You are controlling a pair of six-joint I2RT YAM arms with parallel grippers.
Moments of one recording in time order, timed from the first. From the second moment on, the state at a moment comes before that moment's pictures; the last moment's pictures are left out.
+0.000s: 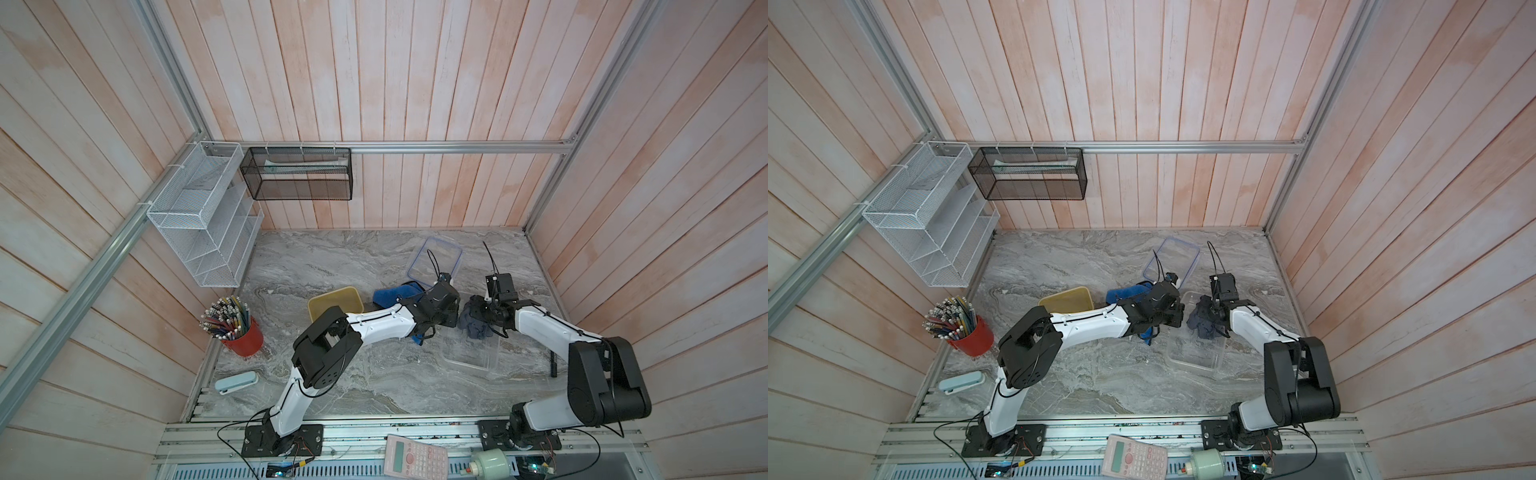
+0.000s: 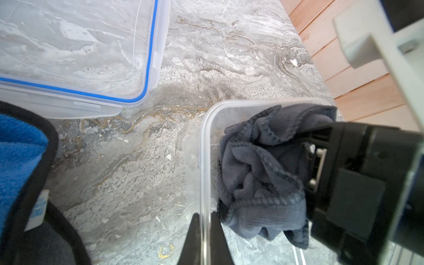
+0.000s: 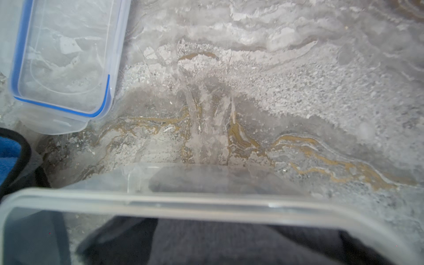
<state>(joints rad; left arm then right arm) -0.98 2.11 1.54 -0.15 -0.06 -0.58 0.17 1.46 0.76 -0.31 0.03 0.48</state>
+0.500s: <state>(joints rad) -0.97 2.11 1.59 -0.25 -0.08 -0.54 0.23 1.47 0.81 -0.46 0.03 0.39</state>
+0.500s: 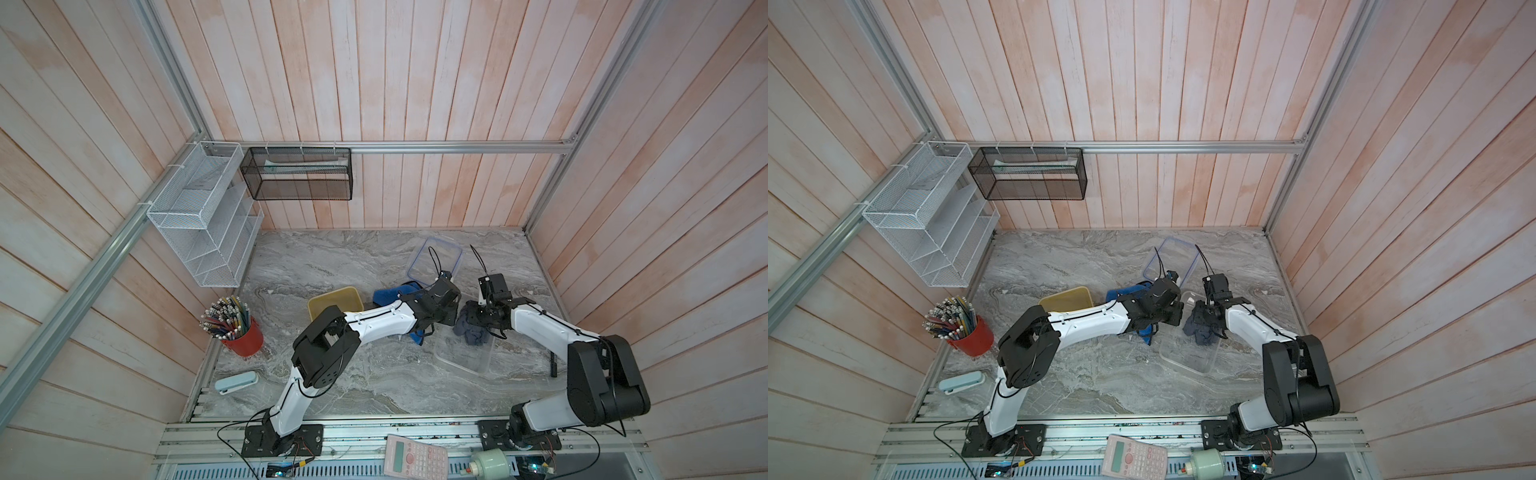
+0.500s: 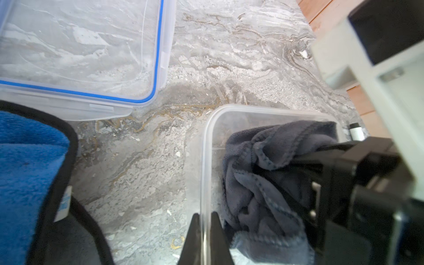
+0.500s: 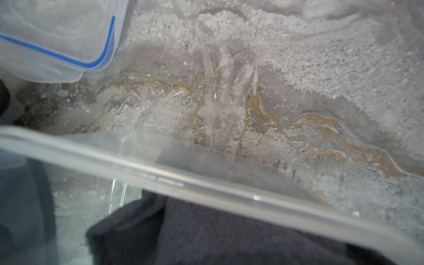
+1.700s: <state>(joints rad) -0.91 2.12 1.63 -0.26 -0.14 -0.47 0.33 1.46 0.94 -0.75 -0.06 0.33</state>
